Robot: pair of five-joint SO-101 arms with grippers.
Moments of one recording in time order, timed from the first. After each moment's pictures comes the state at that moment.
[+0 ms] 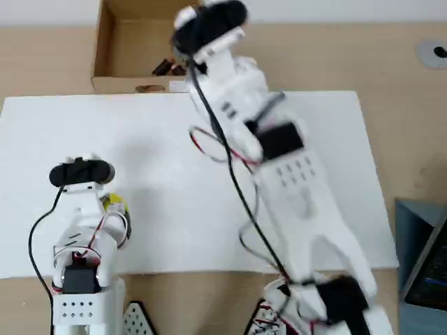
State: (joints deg) left arm -5.5 -104.3 95.9 56.7 -4.4; right arm -28.0 -16.5 7.7 41.6 -0.7
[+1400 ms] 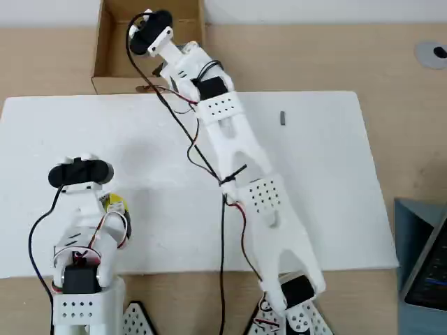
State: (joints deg) left arm -5.5 -104.3 95.9 56.7 -3.1; right arm -27.3 66.2 -69.5 42.2 18.8
